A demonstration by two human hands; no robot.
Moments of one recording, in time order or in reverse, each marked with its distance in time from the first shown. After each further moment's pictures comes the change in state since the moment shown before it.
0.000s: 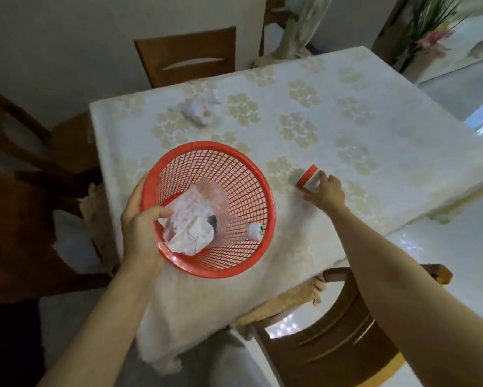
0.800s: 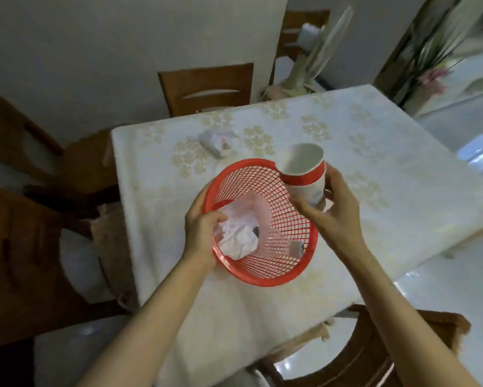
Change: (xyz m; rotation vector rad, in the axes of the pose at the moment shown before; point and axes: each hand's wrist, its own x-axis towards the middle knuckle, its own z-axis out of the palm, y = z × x) left_hand 0.054 0.017 0.045 -0.021 -0.185 -0.066; right_hand -0.139 -0.170 -0.131 0.634 0.237 -0.468
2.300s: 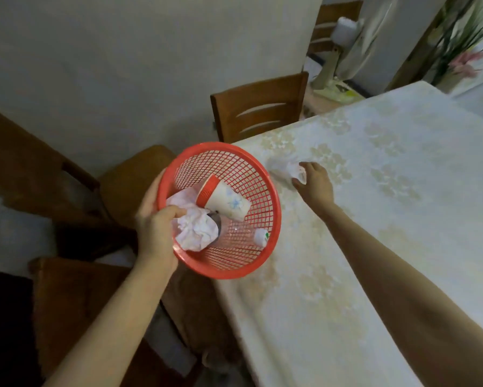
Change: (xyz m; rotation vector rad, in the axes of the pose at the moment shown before) left_hand 0.227 0.139 -0.228 0.167 0.102 0.165; right_hand 0.219 0.030 0.311 -0.554 -0.063 0.215
